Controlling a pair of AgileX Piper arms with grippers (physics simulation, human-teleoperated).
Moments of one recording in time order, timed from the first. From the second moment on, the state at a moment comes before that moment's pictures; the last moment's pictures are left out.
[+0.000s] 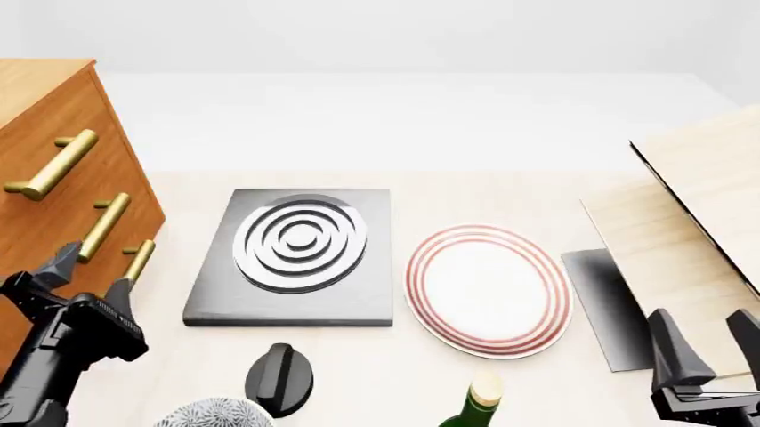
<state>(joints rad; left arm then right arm) 0.16 1.41 -0.07 -1.22 1.24 0.00 0.15 0.00 -0.14 0.01</state>
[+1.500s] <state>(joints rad) 0.25 1.66 -0.31 -1.22 1.31 0.00 0.15 0.00 -0.14 0.01</state>
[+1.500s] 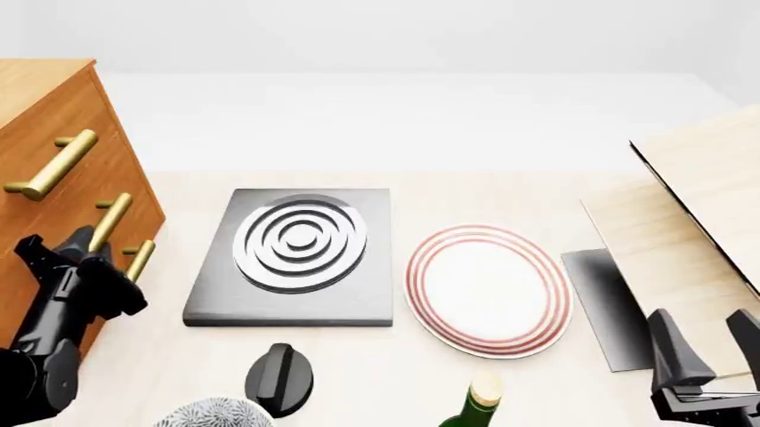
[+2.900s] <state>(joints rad) -0.16 1.64 -0.28 -1.22 1.44 0.00 0.15 0.00 -0.14 0.01</state>
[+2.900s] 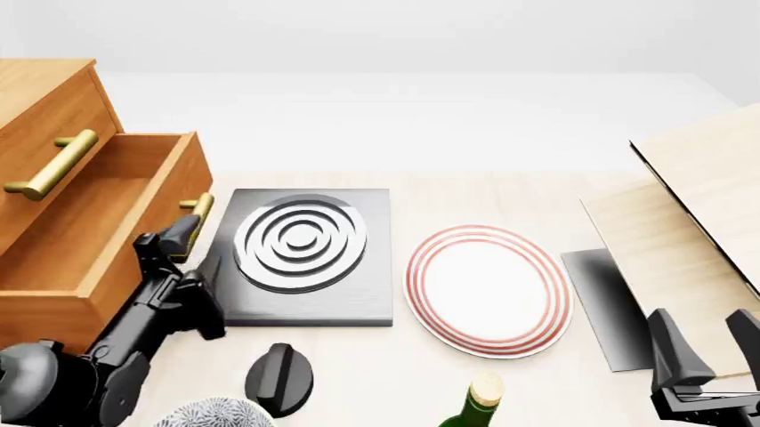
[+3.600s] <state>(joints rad) -0.34 0.38 -0.16 -0.31 1.07 0.00 0.15 0.00 -0.14 0.01</state>
